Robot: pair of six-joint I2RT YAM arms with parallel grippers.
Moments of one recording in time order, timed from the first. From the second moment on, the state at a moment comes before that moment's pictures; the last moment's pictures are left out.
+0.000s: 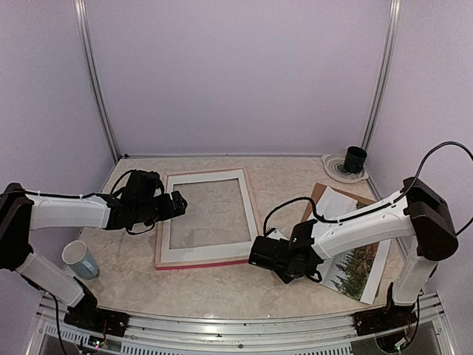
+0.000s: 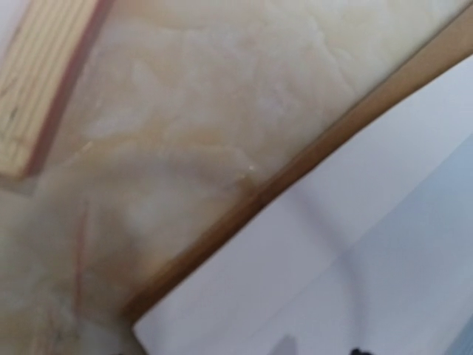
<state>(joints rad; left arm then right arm) -0.58 1.45 0.74 0.01 -0.17 -0.68 1.22 1.78 1.06 -0.77 0.63 0.60</state>
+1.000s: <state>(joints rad) -0.58 1.45 0.73 0.01 -0.17 -0.68 1.22 1.85 1.09 -0.80 0.72 0.65</state>
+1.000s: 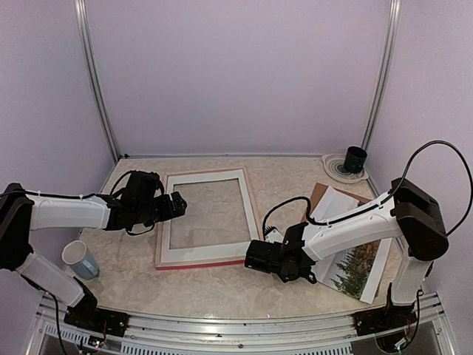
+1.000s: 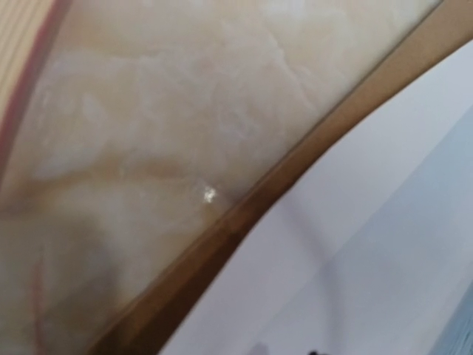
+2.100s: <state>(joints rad) -0.58 1.43 0.72 0.02 -0.18 -0.69 1.26 1.66 1.39 -0.94 0.77 0.66</state>
